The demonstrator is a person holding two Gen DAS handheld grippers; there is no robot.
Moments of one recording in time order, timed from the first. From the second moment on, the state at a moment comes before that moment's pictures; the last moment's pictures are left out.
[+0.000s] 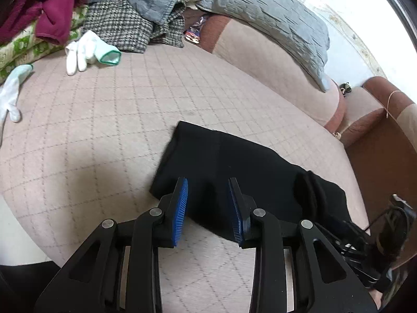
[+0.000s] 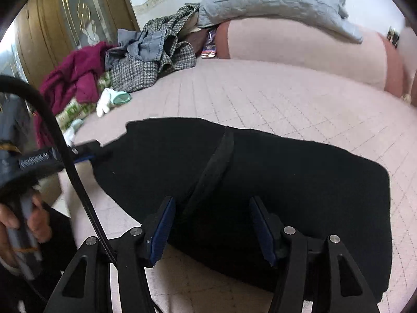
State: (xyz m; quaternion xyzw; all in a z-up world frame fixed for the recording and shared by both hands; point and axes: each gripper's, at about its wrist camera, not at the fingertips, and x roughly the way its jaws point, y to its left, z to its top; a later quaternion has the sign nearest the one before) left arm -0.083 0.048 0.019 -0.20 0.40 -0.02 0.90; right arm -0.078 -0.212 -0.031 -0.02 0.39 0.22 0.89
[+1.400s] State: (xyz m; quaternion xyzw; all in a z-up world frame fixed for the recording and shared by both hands) left arm -0.096 0.067 -0.007 -0.24 0.43 0.00 0.87; right arm 0.014 -0.094 -0.008 -0.11 0.40 0.33 0.85
